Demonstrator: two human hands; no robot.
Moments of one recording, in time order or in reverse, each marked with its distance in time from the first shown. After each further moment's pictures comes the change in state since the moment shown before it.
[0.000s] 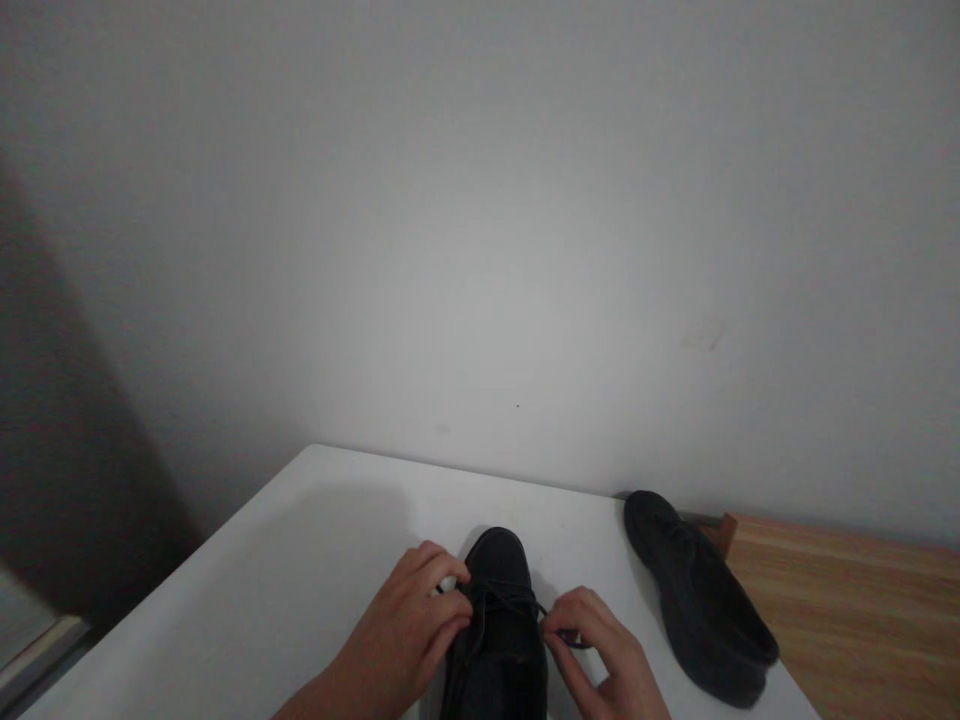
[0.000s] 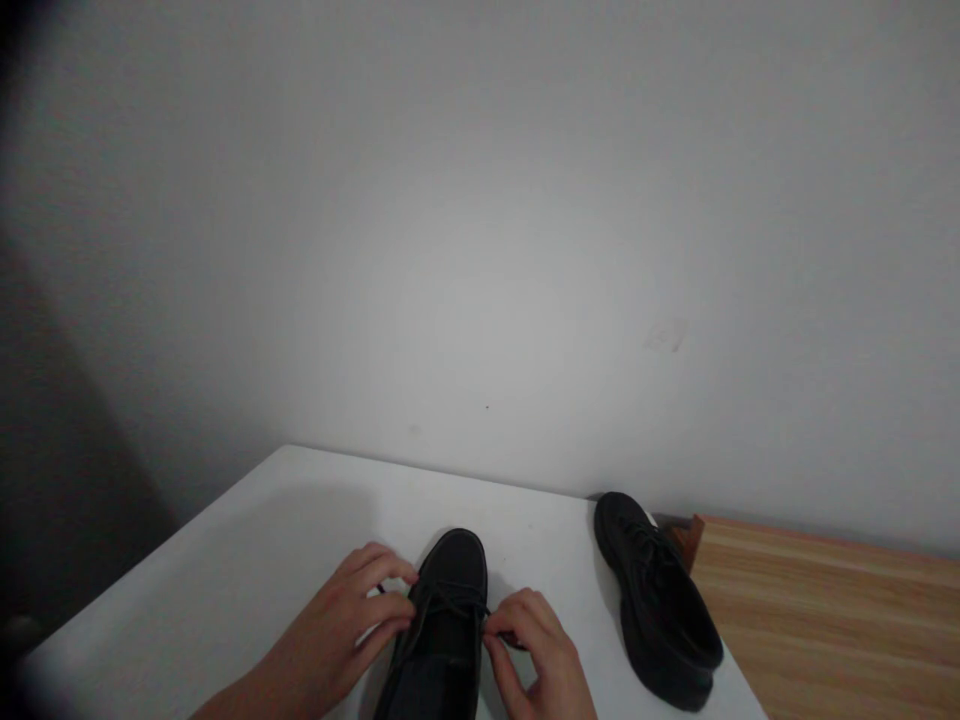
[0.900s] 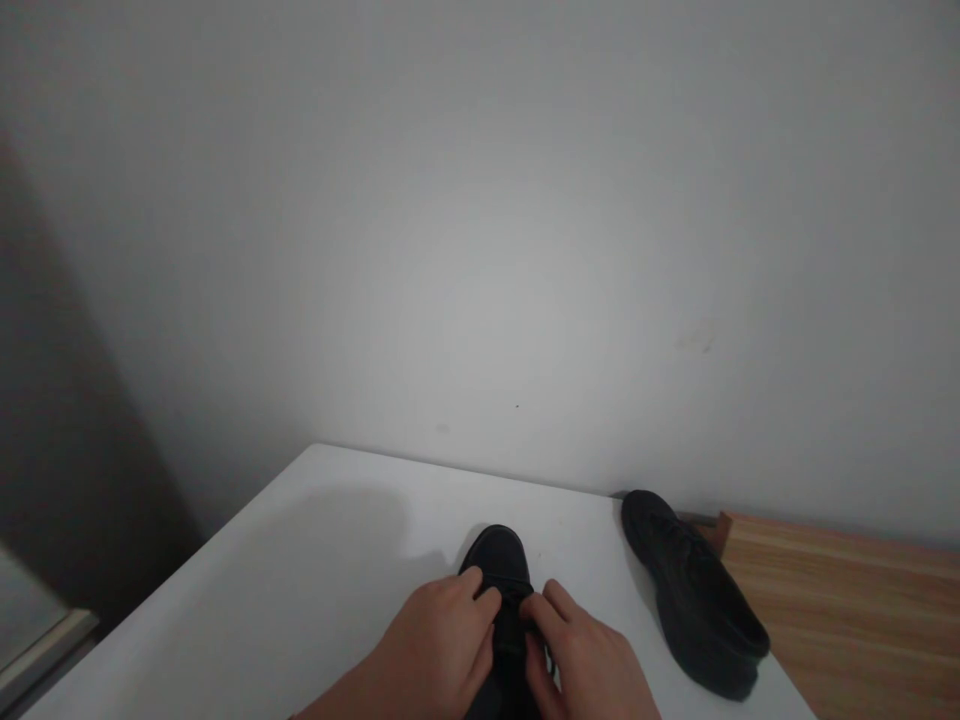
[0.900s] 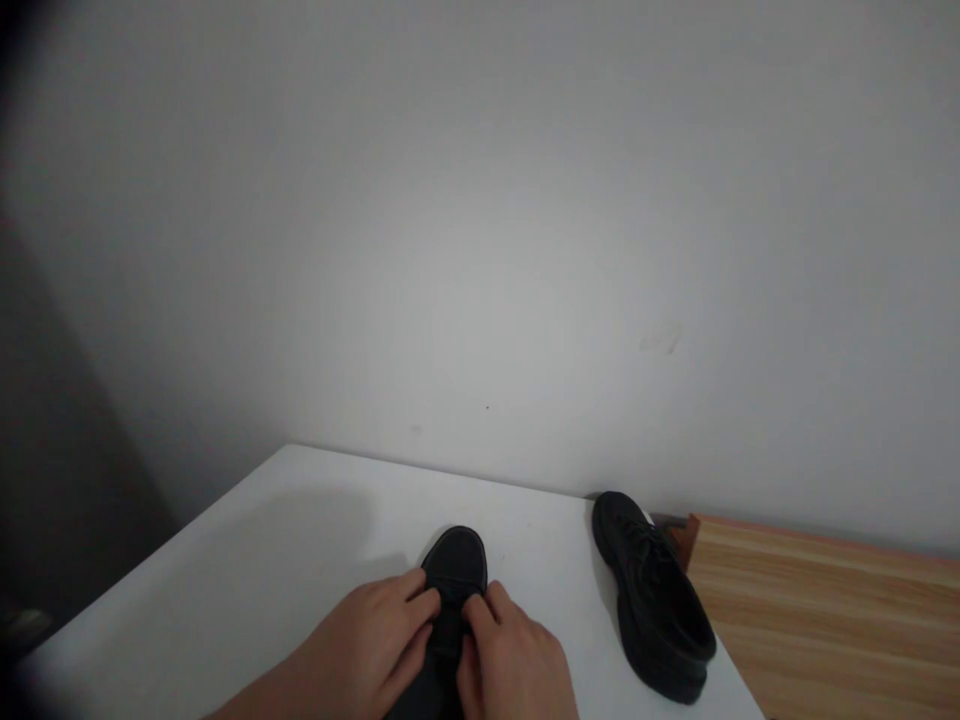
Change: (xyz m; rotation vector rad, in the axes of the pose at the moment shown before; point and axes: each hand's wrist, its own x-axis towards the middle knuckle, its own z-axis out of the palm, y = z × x) left_hand 0.018 0.039 -0.007 0.123 -0.322 -0.094; right_hand 0.014 -0.037 0.004 -0.607 -0.256 -0.042
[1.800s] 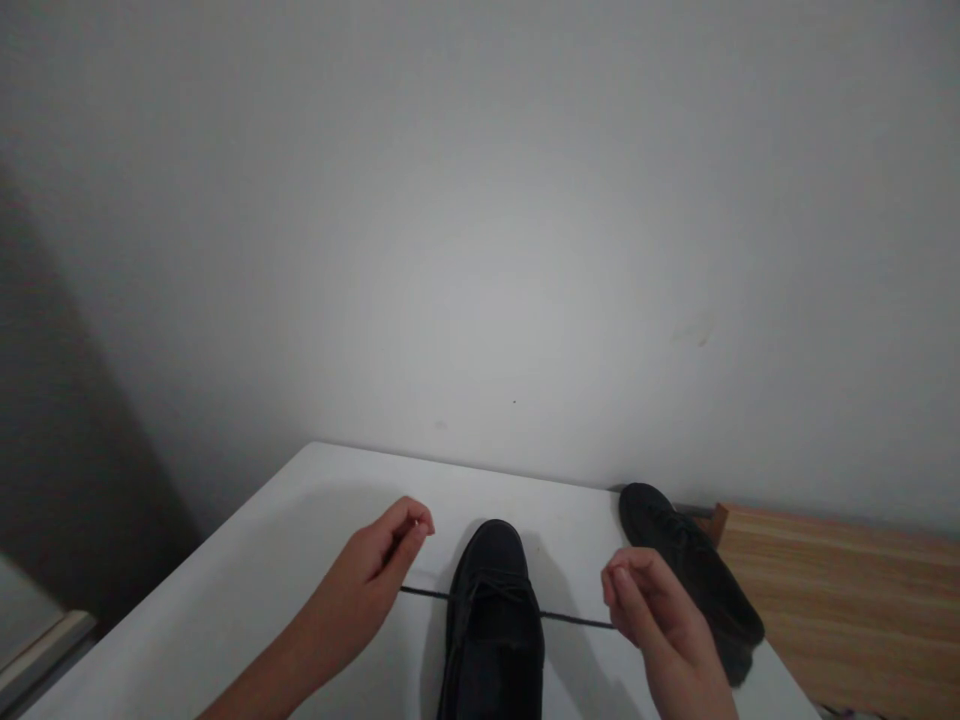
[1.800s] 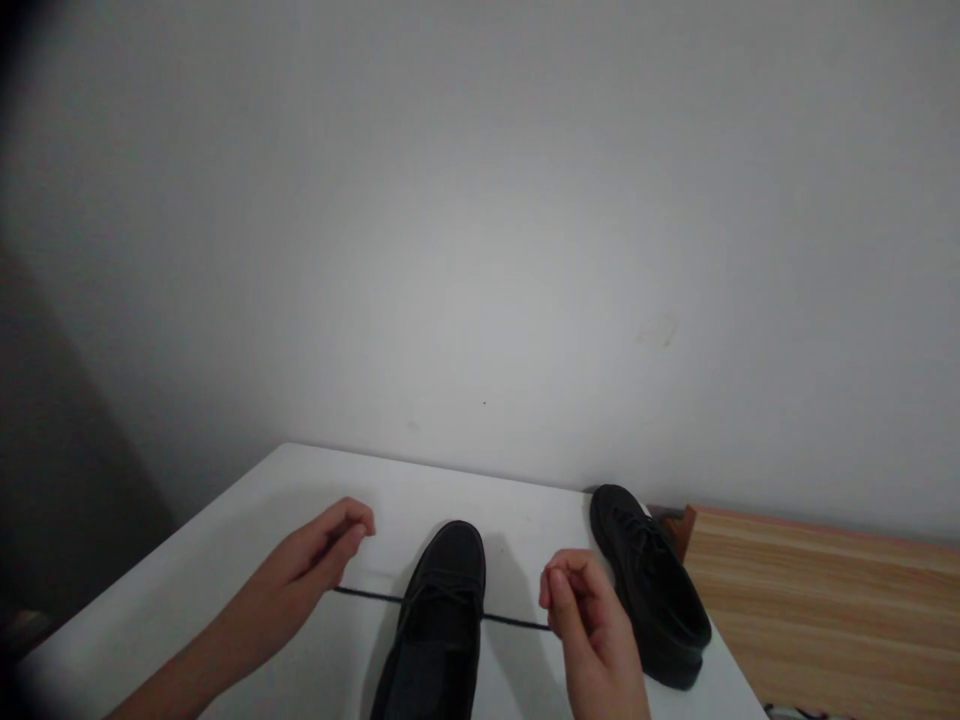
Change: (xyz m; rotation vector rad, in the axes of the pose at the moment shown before) left_hand -0.018 -0.042 -0.030 -0.844 0.414 -0.249; right_hand -0.018 0.041 -0.025 1.042 0.436 0.412
